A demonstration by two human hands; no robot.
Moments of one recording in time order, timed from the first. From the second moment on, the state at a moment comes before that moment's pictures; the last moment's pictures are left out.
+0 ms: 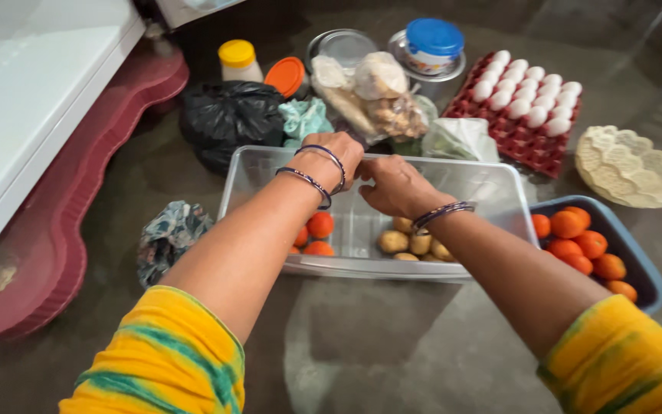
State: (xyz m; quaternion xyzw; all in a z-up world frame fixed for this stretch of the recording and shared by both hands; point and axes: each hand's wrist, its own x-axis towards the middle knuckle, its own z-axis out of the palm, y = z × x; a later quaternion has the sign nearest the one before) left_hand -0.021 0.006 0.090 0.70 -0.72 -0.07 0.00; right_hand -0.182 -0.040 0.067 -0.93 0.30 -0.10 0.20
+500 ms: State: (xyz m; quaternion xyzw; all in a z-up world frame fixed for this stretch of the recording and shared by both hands) left_hand -0.216 -0.061 0.145 0.57 -0.80 -0.08 0.17; right_hand -0.397 -0.081 0.161 -0.93 0.33 -0.11 0.11
